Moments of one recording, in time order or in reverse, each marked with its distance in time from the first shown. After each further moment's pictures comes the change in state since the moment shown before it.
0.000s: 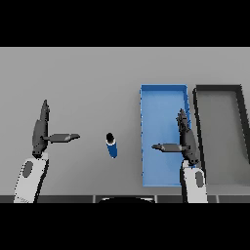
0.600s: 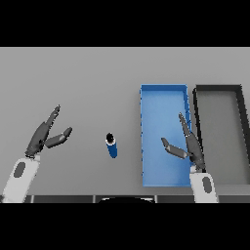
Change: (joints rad) left arm 0.006 0.173 -0.090 -0.003 -0.018 -0.294 -0.101; right arm 0.070 -0.178 0.090 -0.096 0.181 0.067 -0.103
